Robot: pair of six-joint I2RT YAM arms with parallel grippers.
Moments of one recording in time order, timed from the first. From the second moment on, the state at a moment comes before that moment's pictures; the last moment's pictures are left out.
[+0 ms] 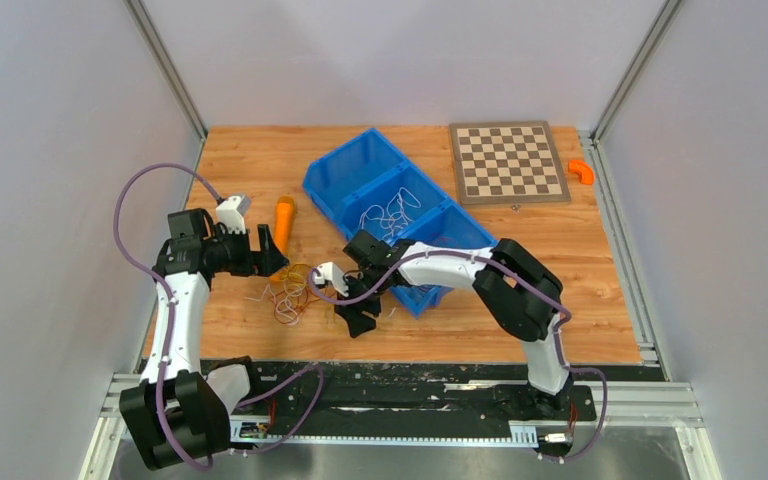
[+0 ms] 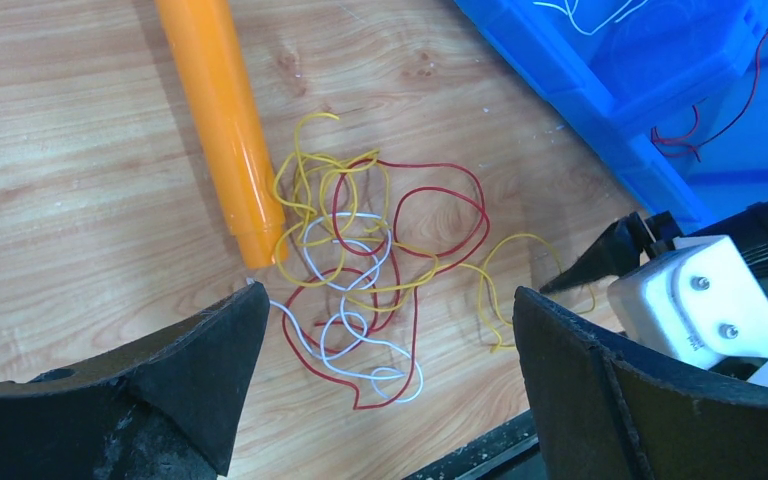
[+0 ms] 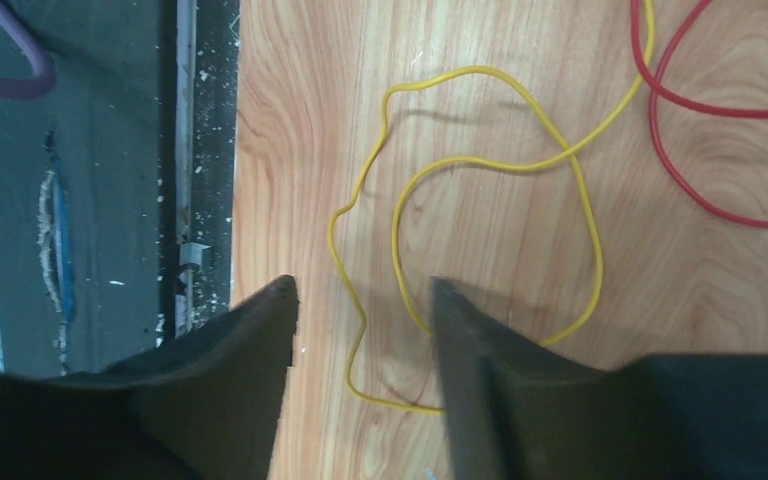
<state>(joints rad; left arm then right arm) 0.26 1.03 0.79 -0.67 0.66 0.14 0.97 2.00 1.34 -0.45 -0.66 -0.42</state>
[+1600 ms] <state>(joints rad) 0.10 0.92 0.69 -0.21 0.94 0.18 0.82 1.86 2.29 -0.04 -0.71 0.10</state>
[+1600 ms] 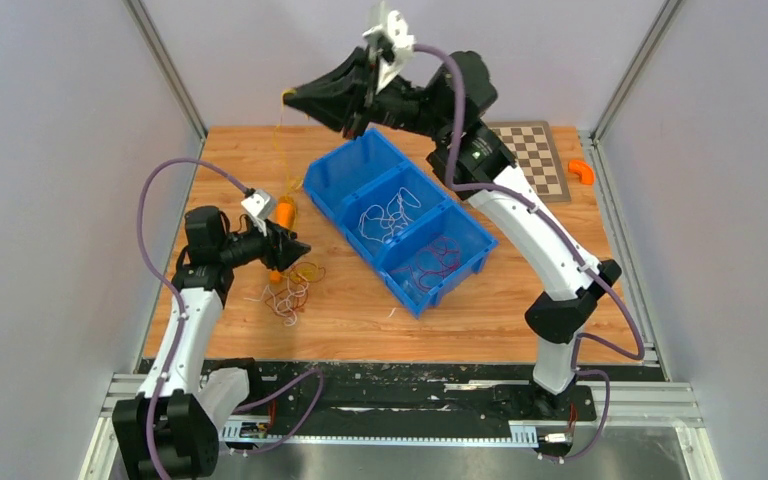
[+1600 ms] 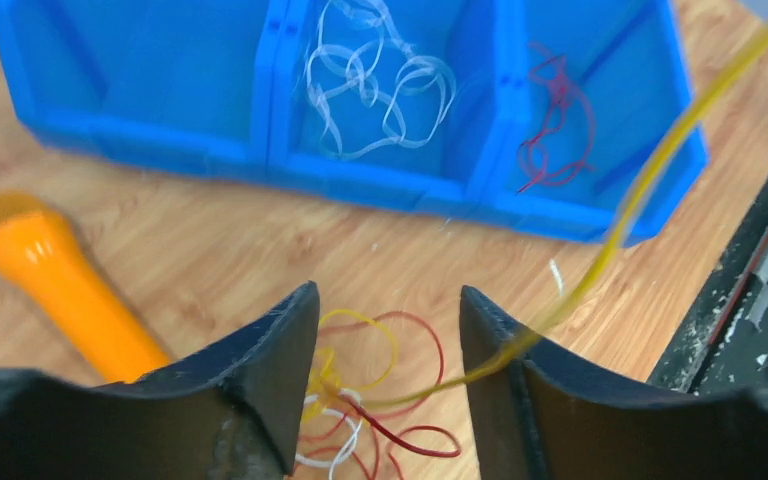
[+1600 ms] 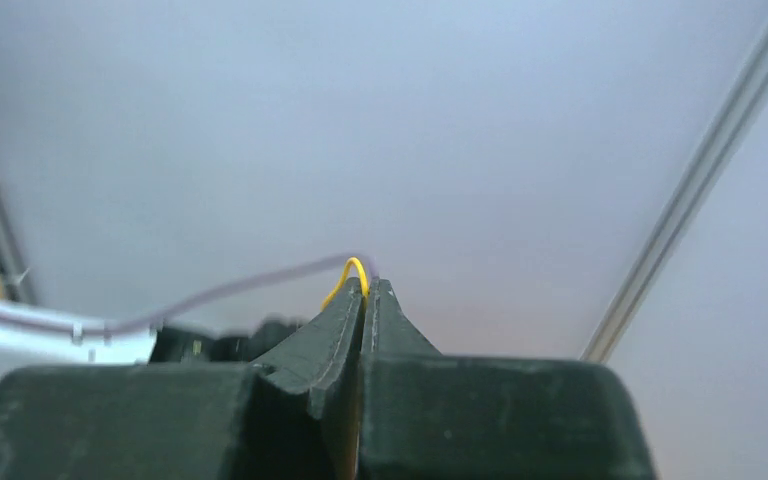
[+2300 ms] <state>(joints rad) 0.24 0.96 0.64 -0.33 0.91 0.28 0.71 1.59 1.84 0.26 -0.53 0.12</state>
